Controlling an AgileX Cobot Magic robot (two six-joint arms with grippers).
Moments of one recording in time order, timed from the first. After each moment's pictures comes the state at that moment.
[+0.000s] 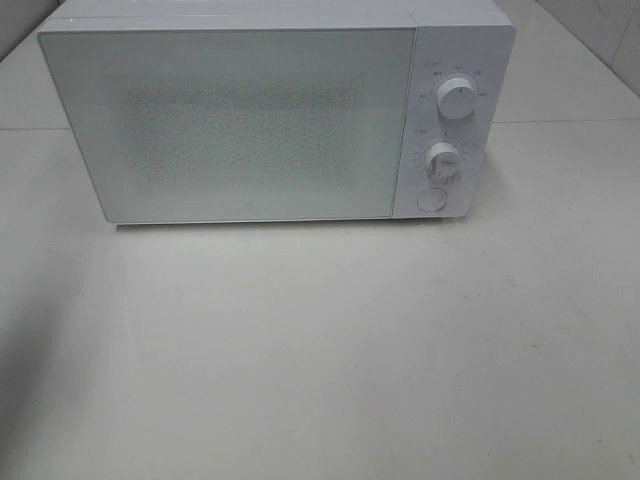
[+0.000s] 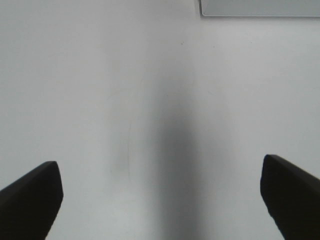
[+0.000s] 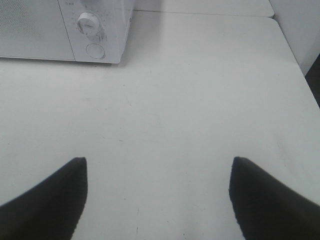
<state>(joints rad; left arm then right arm) 0.03 1.04 -0.81 -0.12 0.88 0.10 0.08 0.00 -0.51 -0.06 1.05 0.04</state>
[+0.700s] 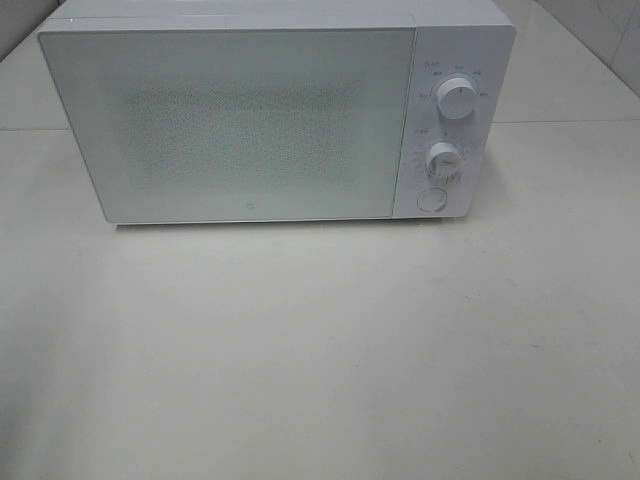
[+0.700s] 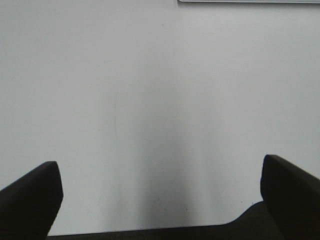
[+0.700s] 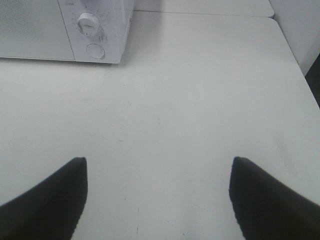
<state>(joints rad) 0.03 0.41 -0.52 -0.15 1.01 0.10 0.08 0.00 -0.51 -0.06 1.05 0.04</state>
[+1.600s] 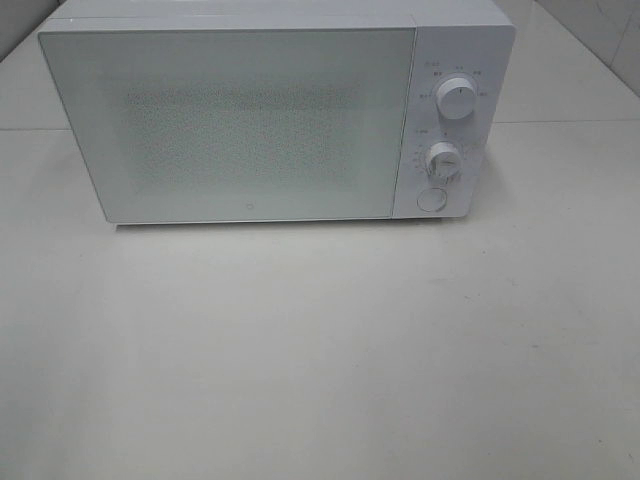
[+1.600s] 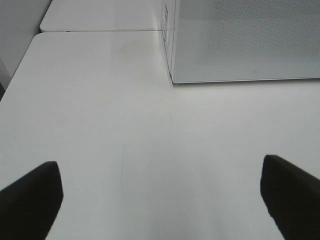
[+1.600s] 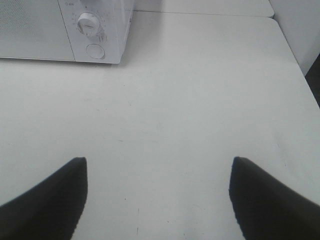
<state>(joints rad) 0.03 0.00 -0.50 -0.15 1.04 0.10 0.08 0.00 -0.51 -0.06 1.05 0.04</state>
